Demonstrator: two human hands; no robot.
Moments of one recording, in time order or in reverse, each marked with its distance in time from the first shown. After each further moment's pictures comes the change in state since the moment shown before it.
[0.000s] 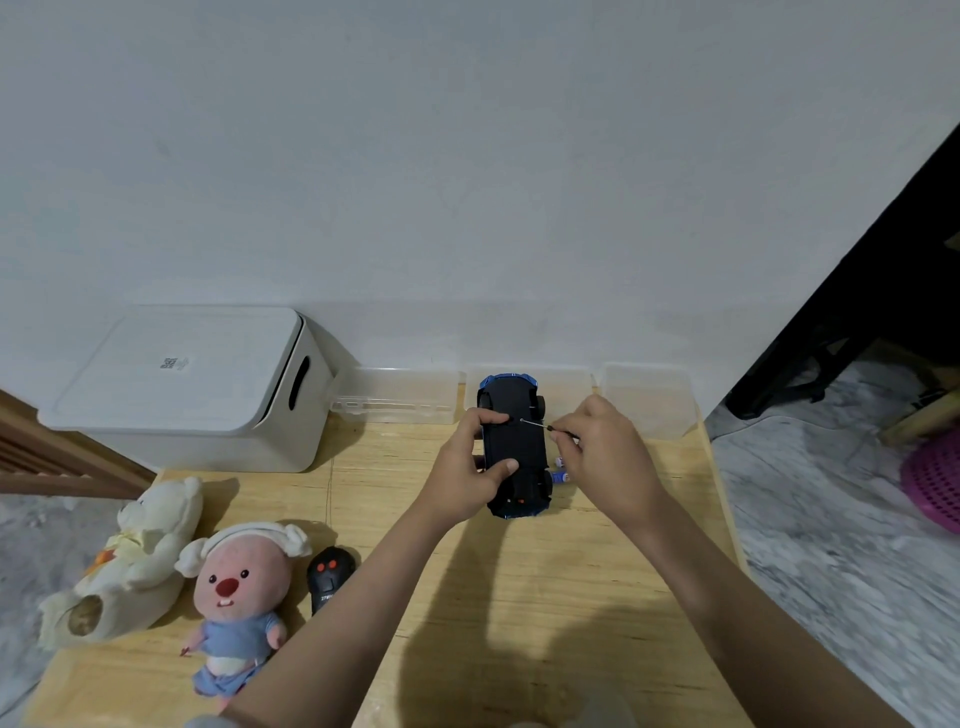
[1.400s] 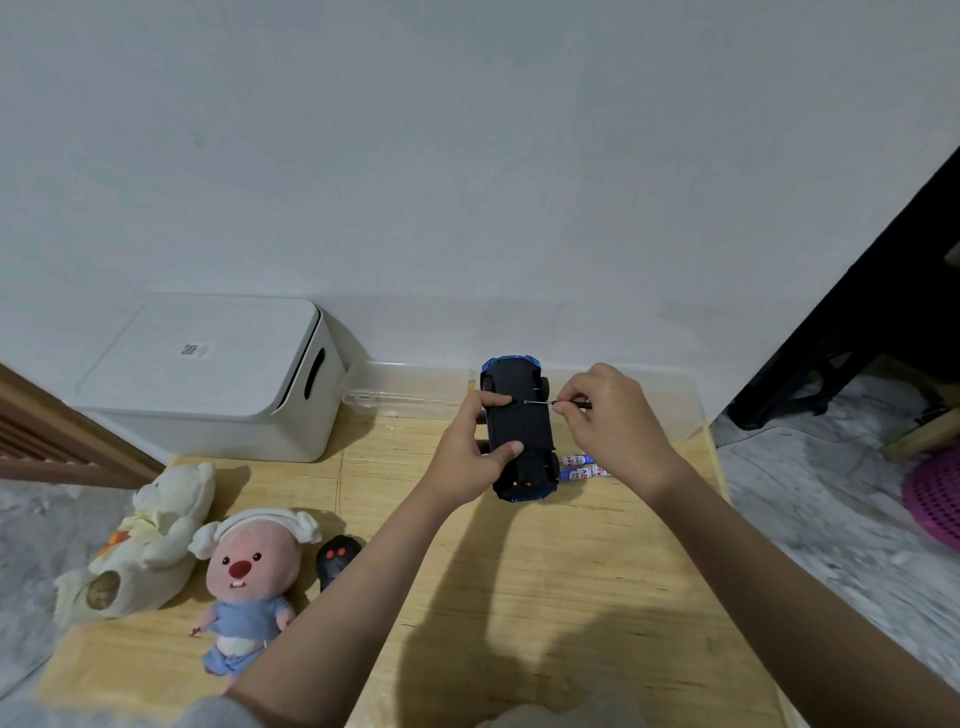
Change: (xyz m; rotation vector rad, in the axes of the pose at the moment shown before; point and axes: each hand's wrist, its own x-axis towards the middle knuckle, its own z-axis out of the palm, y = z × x) left_hand -0.002 0.013 -0.008 -0.029 0.042 0.029; right_hand 0.022 -0.017 -0.019 0.001 -0.021 0.009
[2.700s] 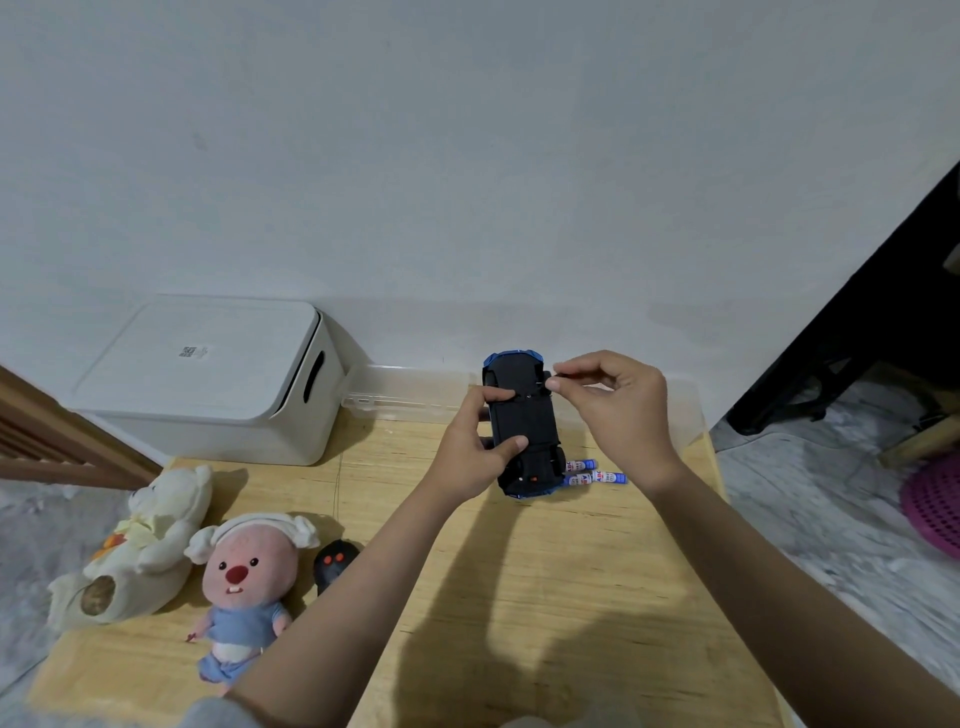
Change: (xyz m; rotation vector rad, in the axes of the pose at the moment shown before) left_hand 0.007 0.008 0.002 -0.025 0.019 -0.019; right_hand 0.003 -0.016 -0.009 0.680 0.264 0.106
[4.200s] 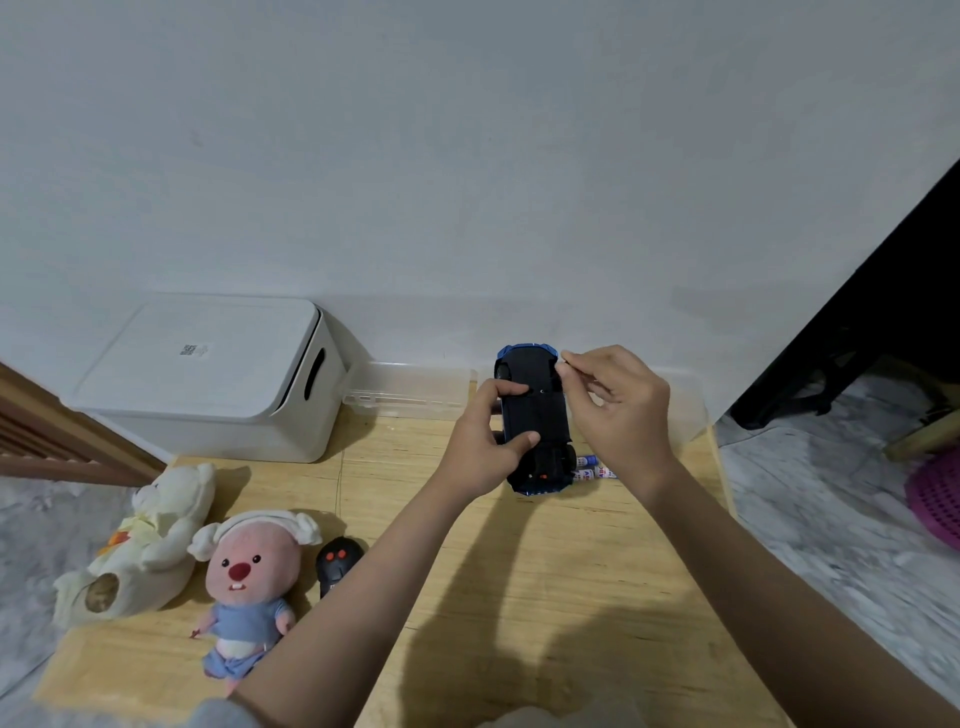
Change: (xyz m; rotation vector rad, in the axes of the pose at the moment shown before) left_hand -0.001 0.010 0.009 0.041 0.007 0.045; right_hand -0.002 0.023 0.007 -0.205 0.164 -0.468
